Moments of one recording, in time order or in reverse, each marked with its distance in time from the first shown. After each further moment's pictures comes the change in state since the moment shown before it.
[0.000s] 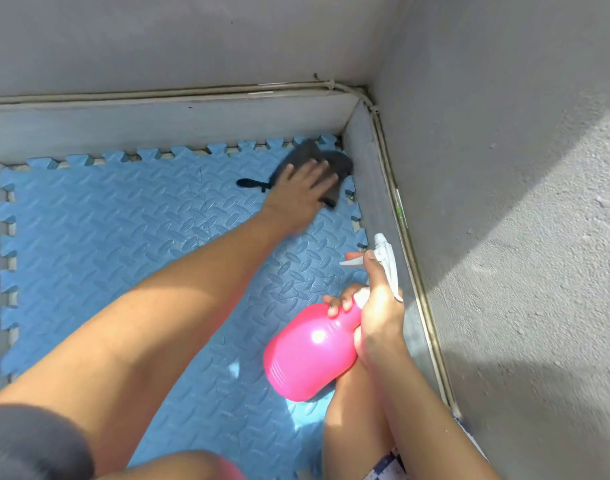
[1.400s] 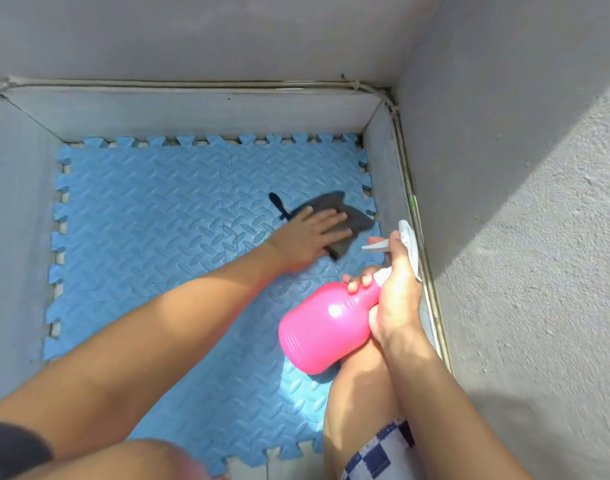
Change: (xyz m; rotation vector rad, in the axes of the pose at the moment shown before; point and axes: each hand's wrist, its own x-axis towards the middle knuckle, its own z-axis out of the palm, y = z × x) left_hand -0.089 0.027 0.025 0.004 -0.071 0.230; right_hand -0.004 -0.004 -0.009 0.079 -0.016 -0.007
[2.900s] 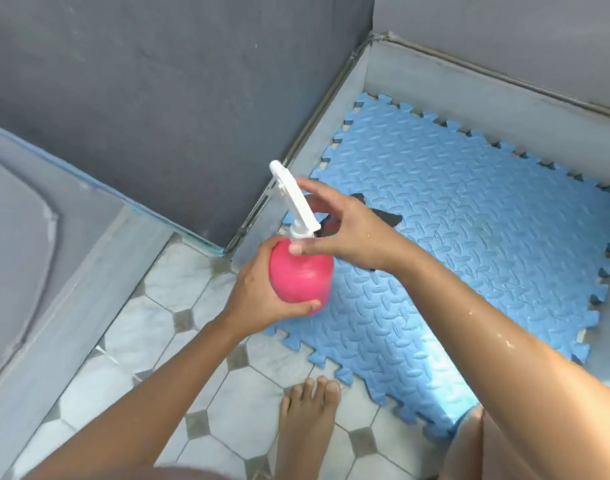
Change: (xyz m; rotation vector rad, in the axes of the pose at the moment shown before) left_hand -0.434 0.110 0.028 -0.956 0.793 -1.183; right_hand -0.188 0.140 0.181 -1.076 -1.630 -0.299
